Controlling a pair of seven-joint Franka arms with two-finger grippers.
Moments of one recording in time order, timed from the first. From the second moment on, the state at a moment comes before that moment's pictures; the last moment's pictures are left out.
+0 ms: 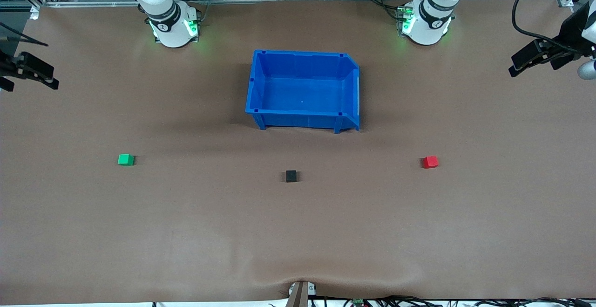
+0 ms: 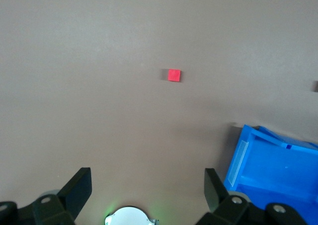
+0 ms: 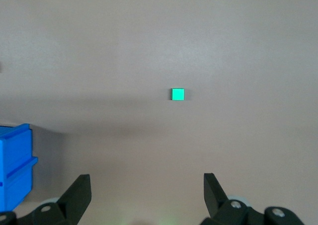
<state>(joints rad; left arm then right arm) 0.00 -0.09 -0.08 -1.56 0.02 1.46 -0.24 0.01 0.02 -0.06 -1.48 -0.02 1.45 -0.11</state>
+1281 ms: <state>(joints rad) 0.00 -0.10 -0.08 -1.54 0.02 1.43 -0.24 -0.09 0.61 -0.06 -1.49 -0.02 1.70 -0.11</state>
